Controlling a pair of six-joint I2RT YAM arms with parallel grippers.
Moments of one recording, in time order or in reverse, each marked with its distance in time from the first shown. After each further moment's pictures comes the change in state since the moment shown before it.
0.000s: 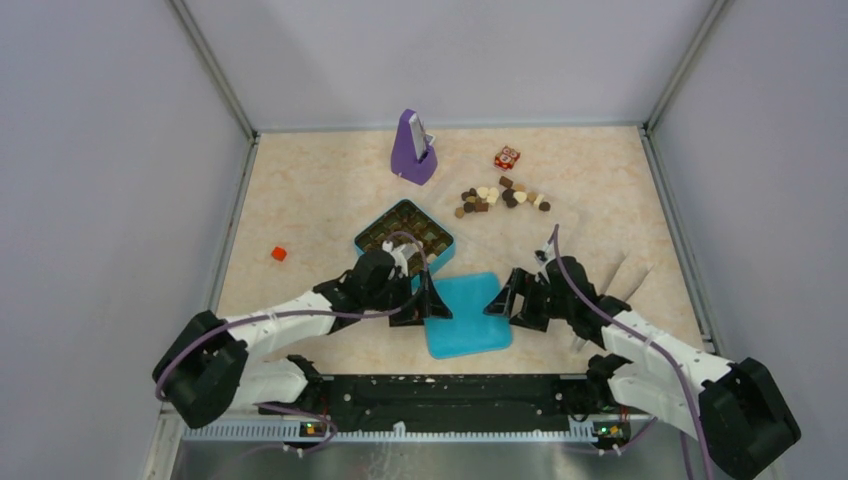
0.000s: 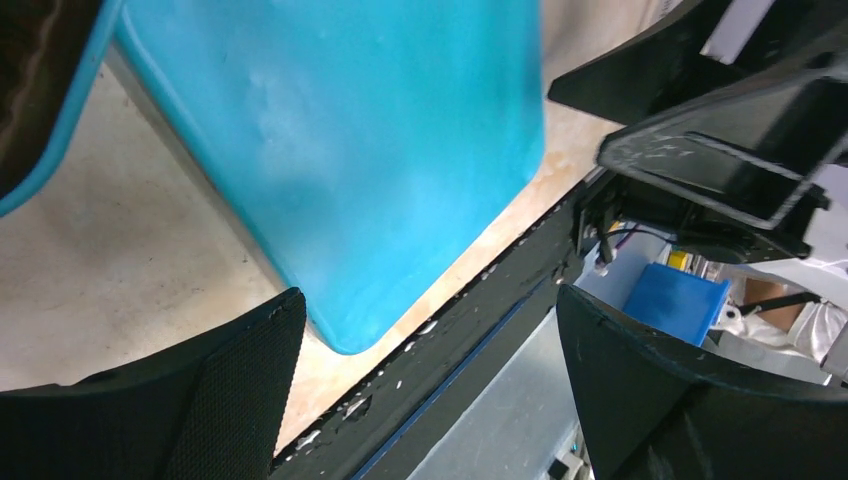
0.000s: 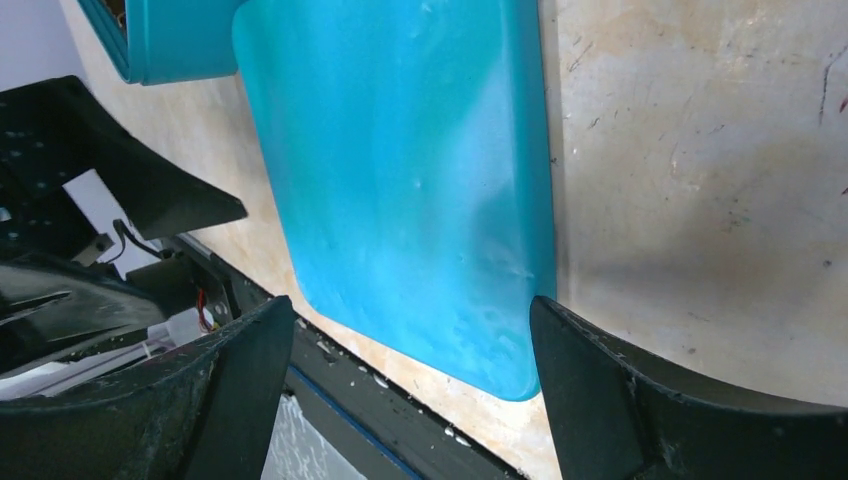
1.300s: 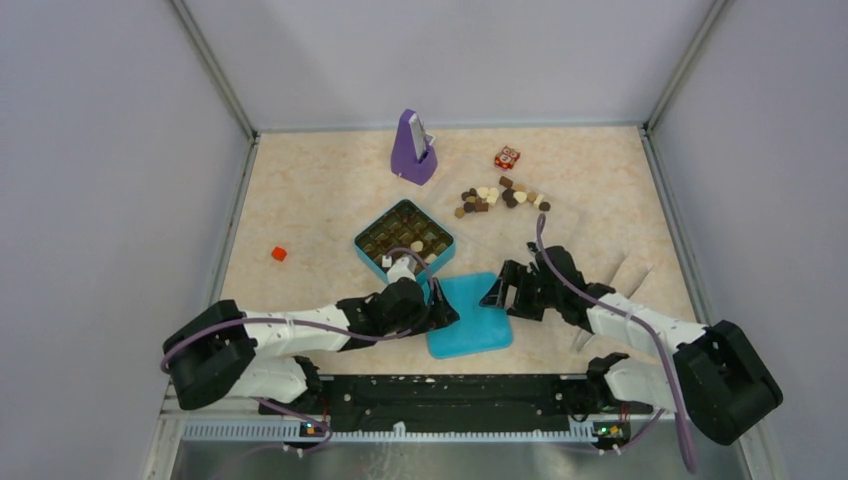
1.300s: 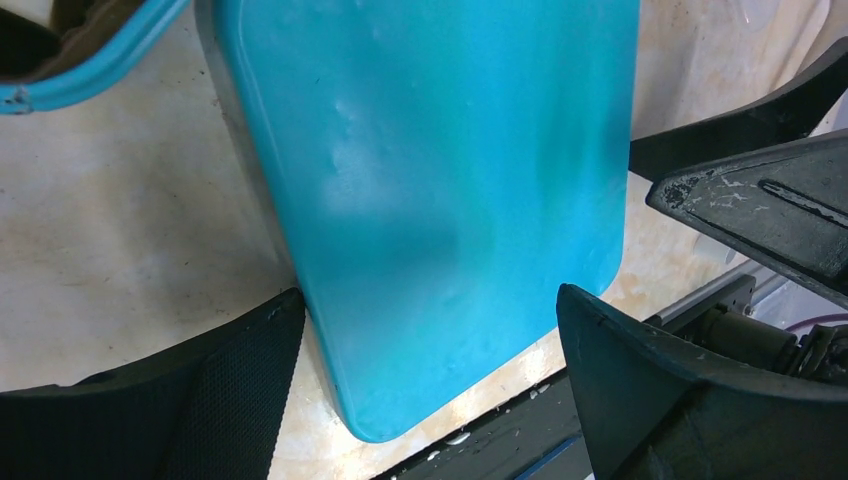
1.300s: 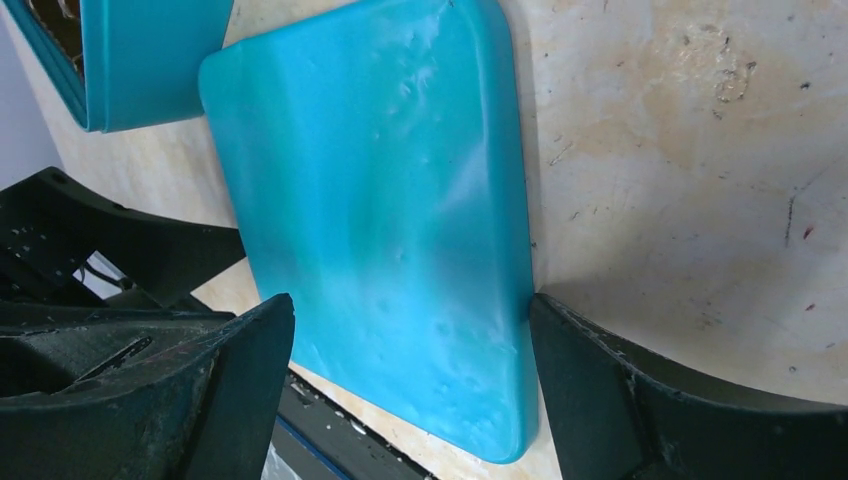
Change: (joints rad) left arm -0.294 0.013 -0.016 0.040 -0.587 -0.231; right arm -0.001 0.196 0.077 0.072 0.040 -0.064
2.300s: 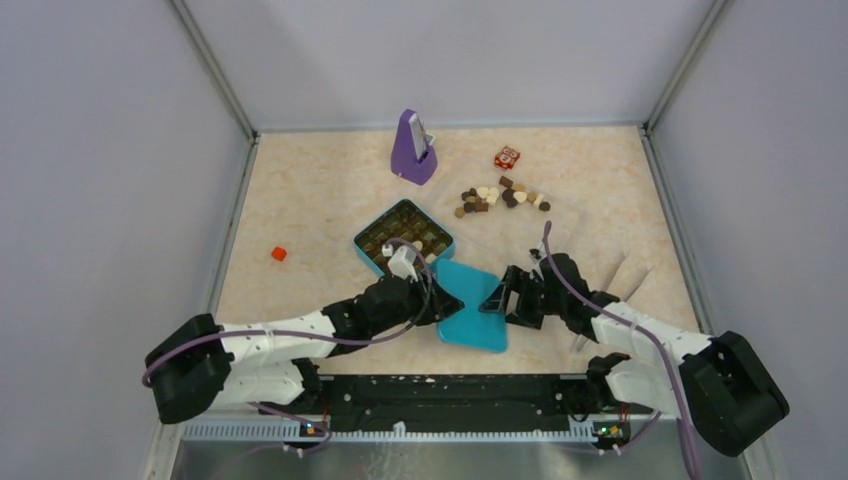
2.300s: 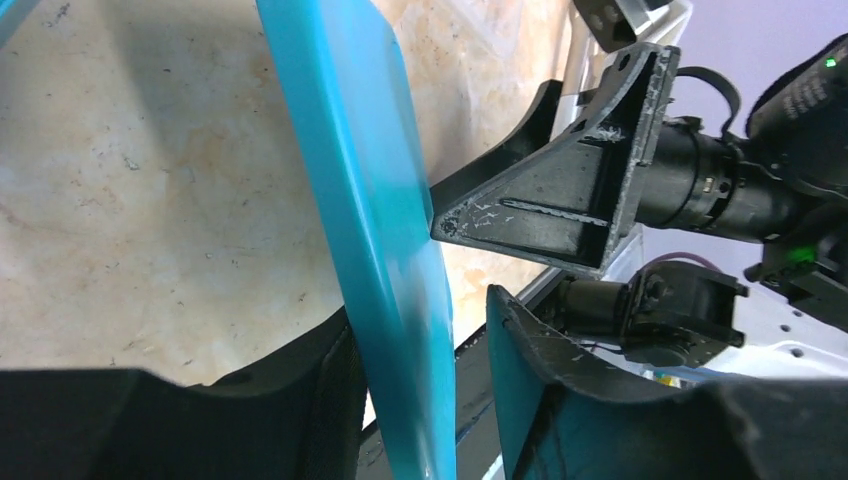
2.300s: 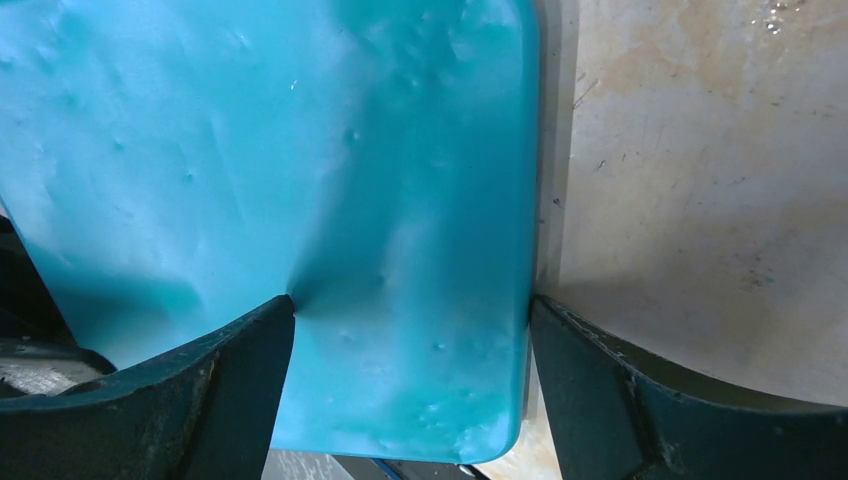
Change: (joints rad) left arm 0.000 -0.151 -0.073 0.271 0.056 0.060; right arm -0.002 -0.055 -0.070 0.056 -0.063 0.081
